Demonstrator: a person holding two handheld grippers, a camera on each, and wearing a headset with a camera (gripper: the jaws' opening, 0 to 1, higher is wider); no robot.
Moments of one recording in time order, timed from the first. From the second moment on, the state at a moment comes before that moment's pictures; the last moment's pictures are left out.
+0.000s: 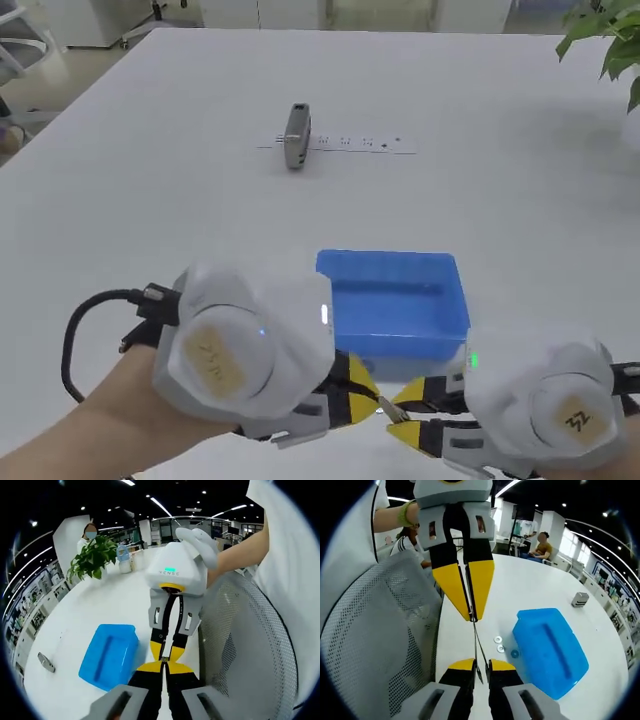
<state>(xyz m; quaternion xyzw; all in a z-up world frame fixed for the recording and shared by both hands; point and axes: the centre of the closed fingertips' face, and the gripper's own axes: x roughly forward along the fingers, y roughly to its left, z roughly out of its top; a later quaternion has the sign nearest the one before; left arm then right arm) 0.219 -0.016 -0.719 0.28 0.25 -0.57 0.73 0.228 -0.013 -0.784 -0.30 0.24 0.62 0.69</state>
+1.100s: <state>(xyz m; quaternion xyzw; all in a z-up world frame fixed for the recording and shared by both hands) 0.242 -0.030 -0.718 0.30 0.27 -0.59 0.70 0.246 -0.009 -0.774 -0.21 0.24 0.62 0.72</state>
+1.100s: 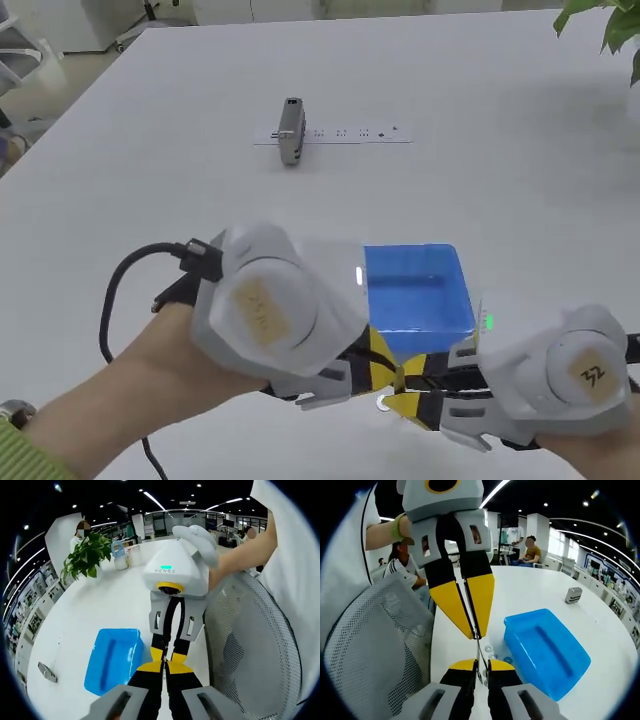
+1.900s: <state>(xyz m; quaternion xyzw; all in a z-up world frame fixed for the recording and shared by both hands) 0.245 0.011 -0.719 0.10 0.28 -0.49 0.82 0.267 -0.027 -0.774 -0.06 0.30 0.55 0.78</state>
